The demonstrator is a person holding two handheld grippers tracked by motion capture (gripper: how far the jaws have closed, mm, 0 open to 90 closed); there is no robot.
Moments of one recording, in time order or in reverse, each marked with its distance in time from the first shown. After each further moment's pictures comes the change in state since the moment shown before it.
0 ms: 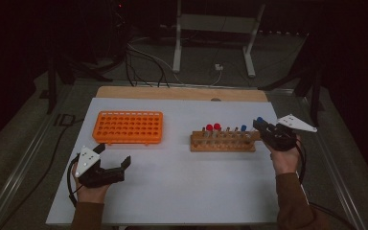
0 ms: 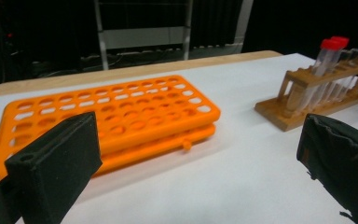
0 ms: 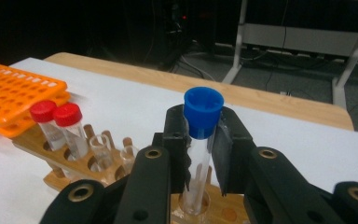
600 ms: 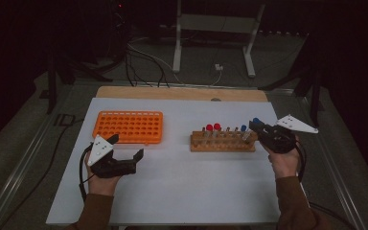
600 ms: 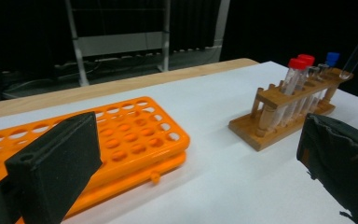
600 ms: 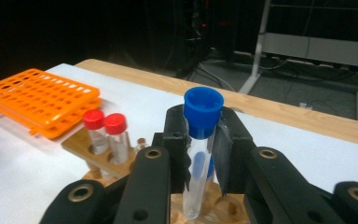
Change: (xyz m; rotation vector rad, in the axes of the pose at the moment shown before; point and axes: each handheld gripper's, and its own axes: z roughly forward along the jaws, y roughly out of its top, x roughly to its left) left arm -0.017 0.024 0.024 -0.013 -0.081 0.023; right arm 0.019 0.009 -0.011 -0.019 0.082 -0.017
